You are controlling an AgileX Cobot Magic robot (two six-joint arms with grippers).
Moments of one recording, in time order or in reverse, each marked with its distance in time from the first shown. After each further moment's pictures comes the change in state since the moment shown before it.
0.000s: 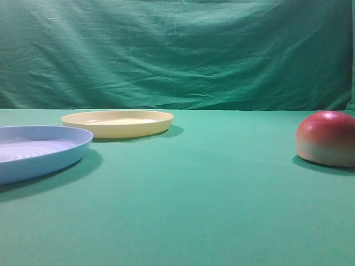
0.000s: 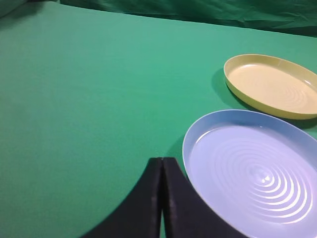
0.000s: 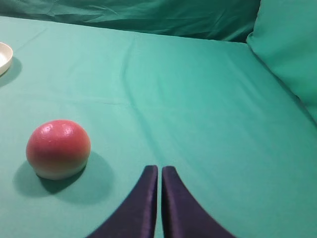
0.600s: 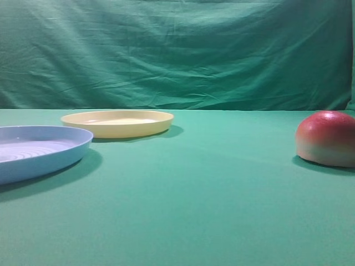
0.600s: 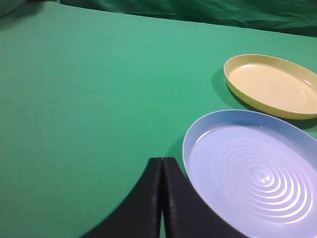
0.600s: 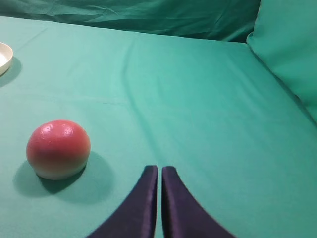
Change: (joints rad) left arm 0.000 0.000 0.000 0.000 0.000 0.000; right arm 0.000 0.000 0.000 0.000 0.000 0.000
